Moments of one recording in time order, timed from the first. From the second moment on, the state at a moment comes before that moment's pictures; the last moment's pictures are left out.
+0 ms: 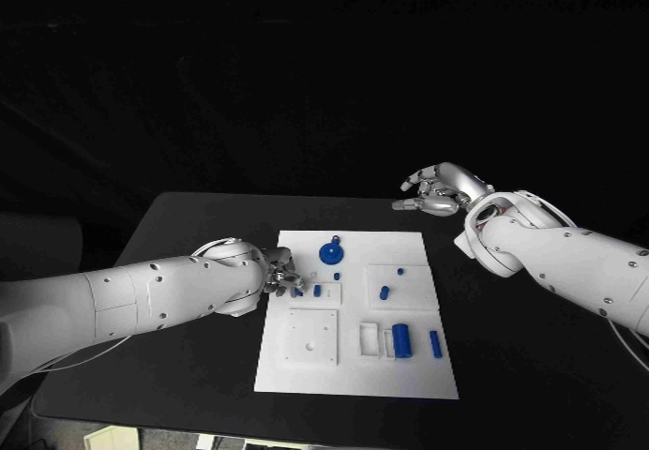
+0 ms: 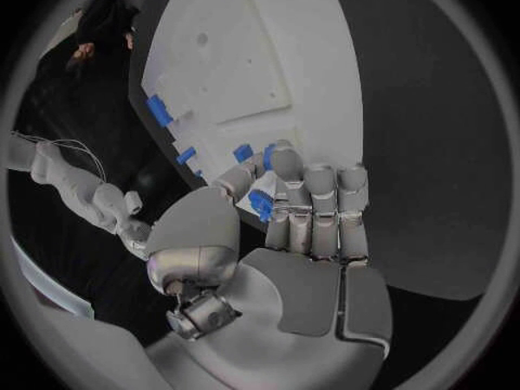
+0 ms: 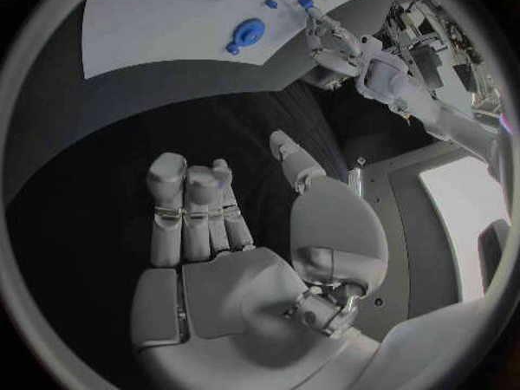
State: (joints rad) left arm 1.21 -0.67 -0.23 1.28 -1.15 -0.09 -0.38; left_hand 0.83 0.04 0.62 -0.21 0.25 1.20 0.03 0.31 0.78 1.38 -0.07 0.83 0.74 1.13 -0.13 1.30 0.67 0.06 0.85 -0.11 1.22 1.11; right arm 1.21 -0.64 0.05 1.19 -1.23 -0.42 0.00; right_hand 0.86 -0.19 0.44 -0.24 0.21 0.82 0.14 0.25 0.44 0.99 0.04 1.12 1.00 1.25 -0.07 1.19 0.94 0.13 1.25 -0.11 1.00 1.31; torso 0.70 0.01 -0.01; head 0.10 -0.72
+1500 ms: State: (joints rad) left arm 1.22 -0.66 -0.23 1.27 -1.18 -0.07 -0.38; left_hand 0.83 0.02 0.62 -0.21 0.21 1.20 0.02 0.31 0.78 1.39 -0.08 0.83 0.74 1.14 -0.14 1.30 0.67 0.06 0.85 -0.11 1.22 1.10; right arm 1.21 -0.64 0.05 1.19 -1.23 -0.42 0.00; right_hand 0.86 -0.19 0.44 -0.24 0.21 0.82 0.14 0.25 0.44 0.99 0.04 1.12 0.99 1.25 -0.07 1.19 0.94 0.13 1.25 -0.11 1.00 1.31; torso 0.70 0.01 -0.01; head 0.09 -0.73
